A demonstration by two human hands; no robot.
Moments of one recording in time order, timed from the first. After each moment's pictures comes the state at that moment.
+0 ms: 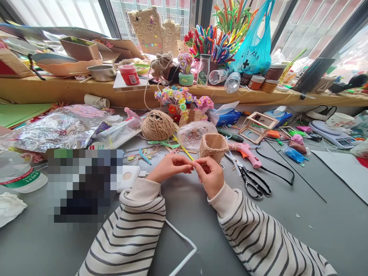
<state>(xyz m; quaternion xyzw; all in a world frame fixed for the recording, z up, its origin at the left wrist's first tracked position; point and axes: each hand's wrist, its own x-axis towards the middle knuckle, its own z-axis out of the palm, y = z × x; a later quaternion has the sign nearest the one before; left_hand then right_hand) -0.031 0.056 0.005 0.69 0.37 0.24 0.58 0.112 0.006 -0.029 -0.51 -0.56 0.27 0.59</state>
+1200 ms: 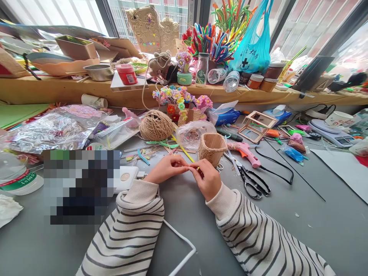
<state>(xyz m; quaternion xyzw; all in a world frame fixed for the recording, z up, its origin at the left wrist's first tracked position) -0.035 0.059 0.003 0.76 0.41 0.22 0.45 0.115 0.002 -0.033 -0.49 -0.70 0.10 0.50</state>
